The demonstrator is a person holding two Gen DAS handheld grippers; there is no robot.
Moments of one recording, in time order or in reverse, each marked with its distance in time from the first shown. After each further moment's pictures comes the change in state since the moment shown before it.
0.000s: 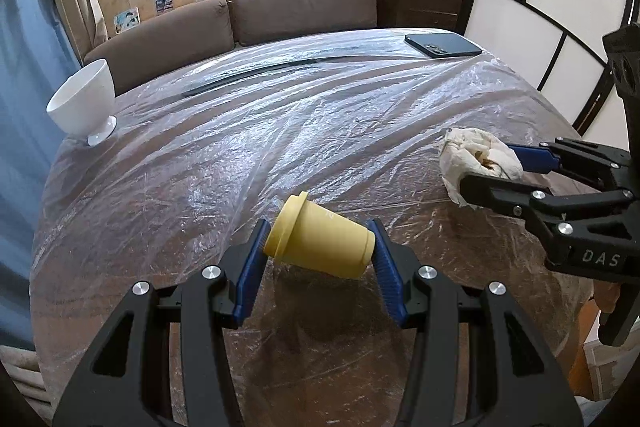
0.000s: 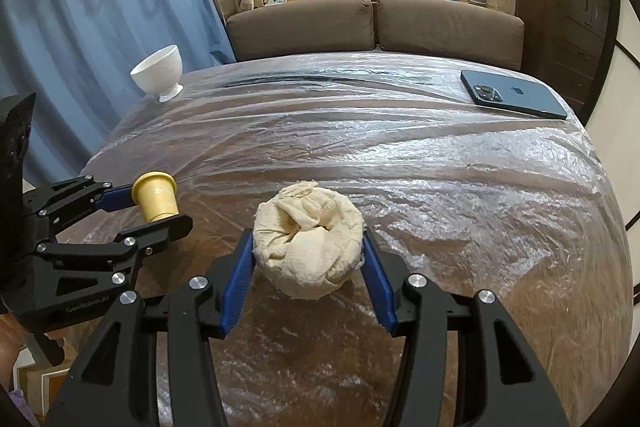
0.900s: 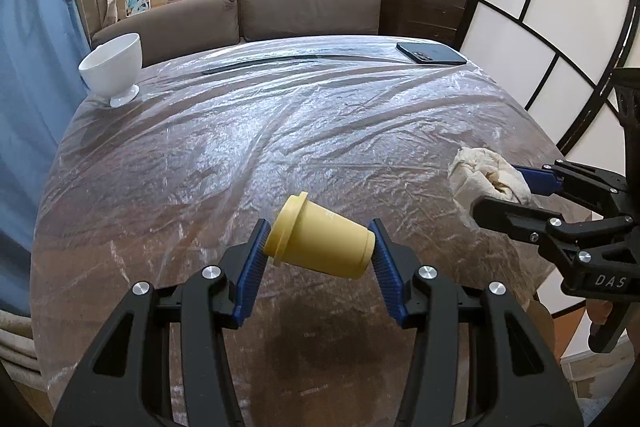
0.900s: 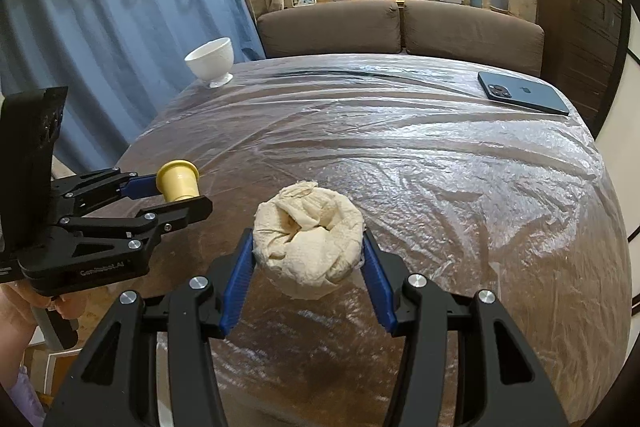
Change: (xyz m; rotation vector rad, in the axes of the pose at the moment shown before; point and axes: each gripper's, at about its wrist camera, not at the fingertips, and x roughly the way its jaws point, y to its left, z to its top) left arm -0.045 0.001 -0.032 -0.079 -0.011 -0.039; right arm -0.050 0.029 -0.034 -0.052 -0.003 0.083
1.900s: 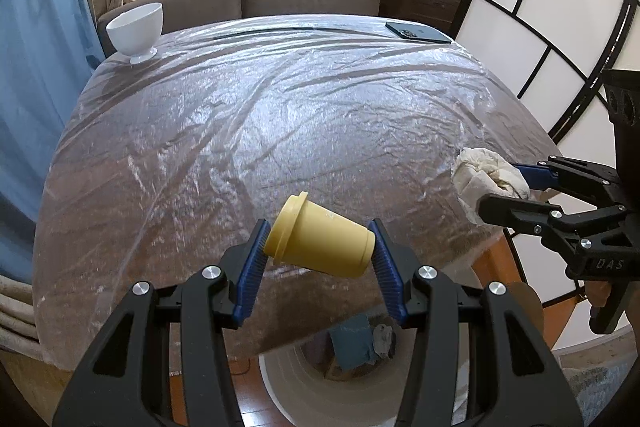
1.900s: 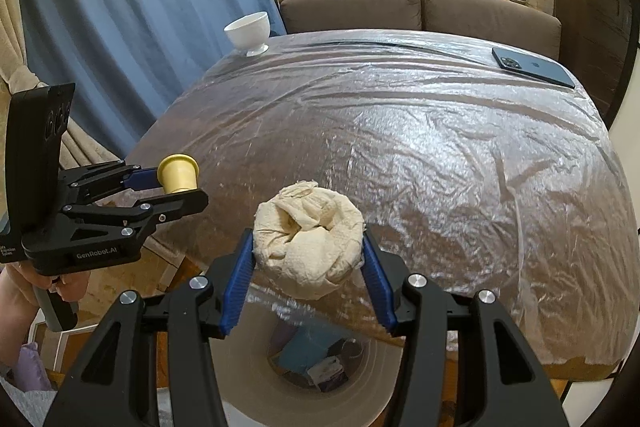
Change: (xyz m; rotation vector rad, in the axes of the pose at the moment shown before) left arm -0.039 -0.007 -0.054 -0.026 0.039 -0.015; right arm -0.032 0.020 -0.048 -0.023 0.062 0.070
